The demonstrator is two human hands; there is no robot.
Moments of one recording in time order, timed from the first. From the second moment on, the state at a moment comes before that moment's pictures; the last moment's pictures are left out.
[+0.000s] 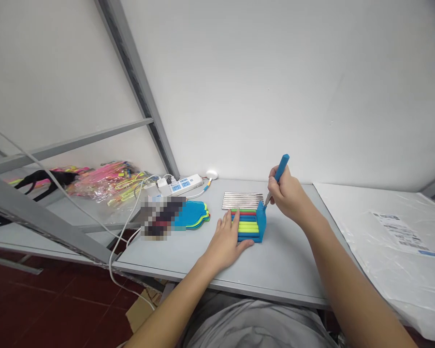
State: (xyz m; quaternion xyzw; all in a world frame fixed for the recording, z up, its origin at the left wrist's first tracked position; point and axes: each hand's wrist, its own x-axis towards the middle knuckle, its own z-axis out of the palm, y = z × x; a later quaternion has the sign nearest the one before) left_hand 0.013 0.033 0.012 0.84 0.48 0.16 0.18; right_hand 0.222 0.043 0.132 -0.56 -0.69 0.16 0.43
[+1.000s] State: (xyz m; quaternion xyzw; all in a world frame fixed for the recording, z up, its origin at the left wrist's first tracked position) left_hand 0.014 0.032 0.006 0.83 0.49 0.19 0.17; right_hand 0.238 0.000 0.123 -0.60 -0.58 0.10 0.55
